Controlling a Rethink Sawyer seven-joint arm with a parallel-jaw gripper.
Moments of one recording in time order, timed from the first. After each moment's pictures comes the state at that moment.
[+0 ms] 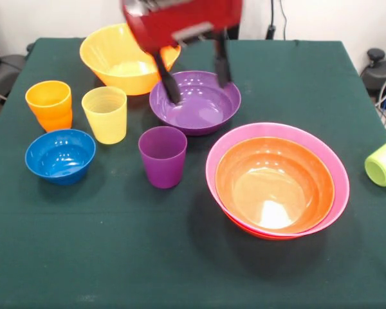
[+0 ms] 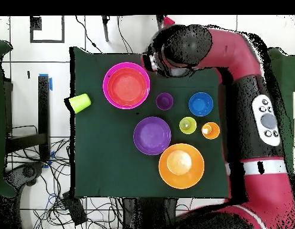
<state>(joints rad) -0.67 -0.58 0.72 1.15 -0.36 1.17 1.45</state>
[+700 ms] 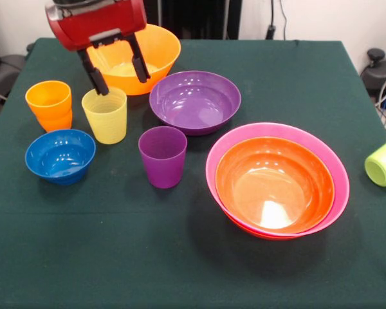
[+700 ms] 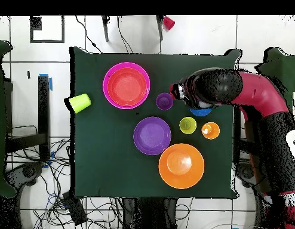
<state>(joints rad) -0.87 -0.60 0.76 1.43 -0.43 0.99 1.45</state>
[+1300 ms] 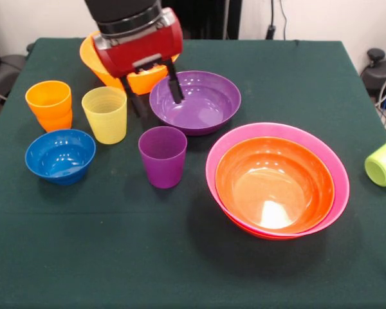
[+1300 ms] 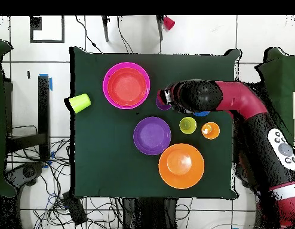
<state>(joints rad) -0.90 -0.53 0.86 1.52 -0.54 0.84 1.45</state>
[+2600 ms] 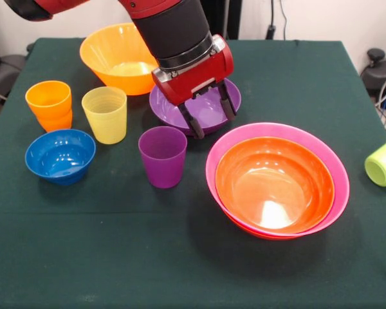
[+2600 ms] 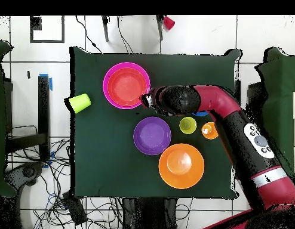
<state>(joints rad) -0.91 -0.39 0.95 1.55 -0.61 0.79 1.45</state>
